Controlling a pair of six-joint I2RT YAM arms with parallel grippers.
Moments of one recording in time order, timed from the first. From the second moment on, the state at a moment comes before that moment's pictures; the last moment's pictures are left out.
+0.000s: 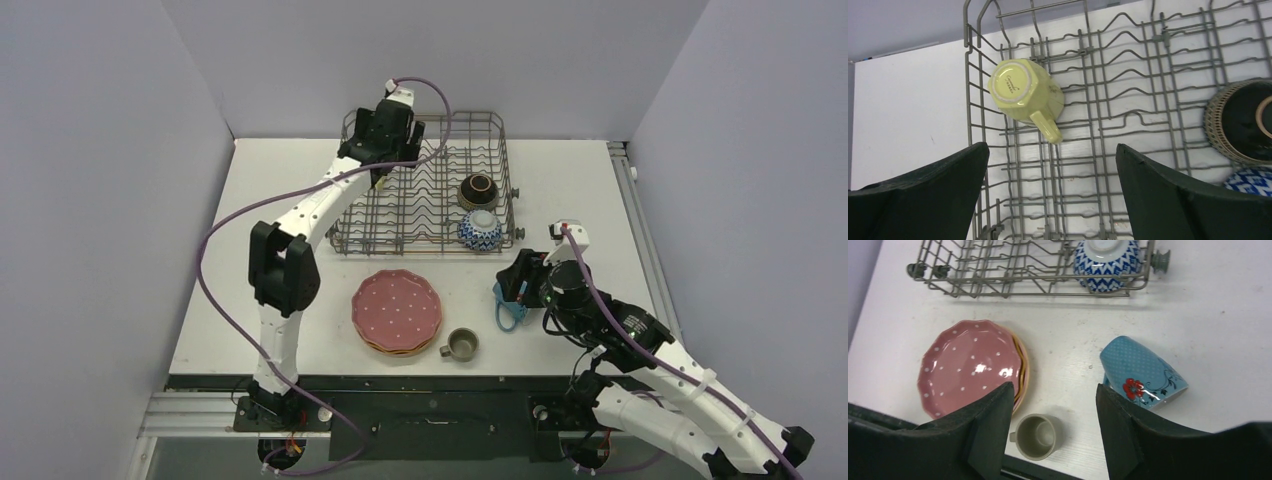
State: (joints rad) left arm -0.49 2.13 2.06 -0.51 -0.47 -0.05; right arm 0.80 0.69 0.82 -0.62 0.34 0.60
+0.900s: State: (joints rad) left arm -0.60 1.47 1.25 -0.30 0.02 -0.40; right arm 0.61 0.80 0.68 -0.74 0.41 0.79
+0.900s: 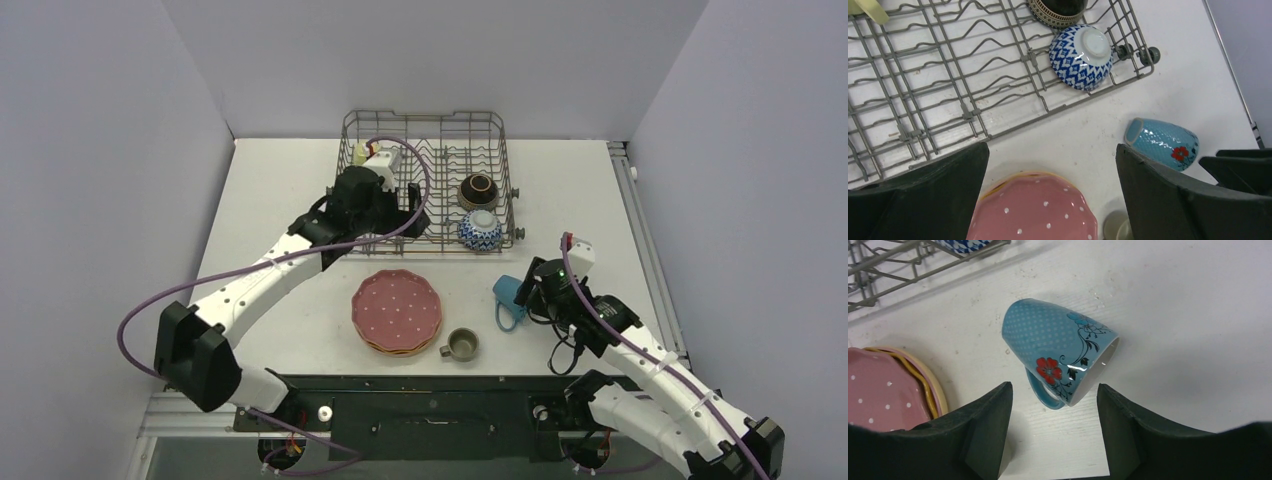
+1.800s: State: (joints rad) left arm -0.66 1.00 0.96 -0.38 0.18 -0.45; right arm 0.47 0.74 0.38 -0.37 0.19 0.96
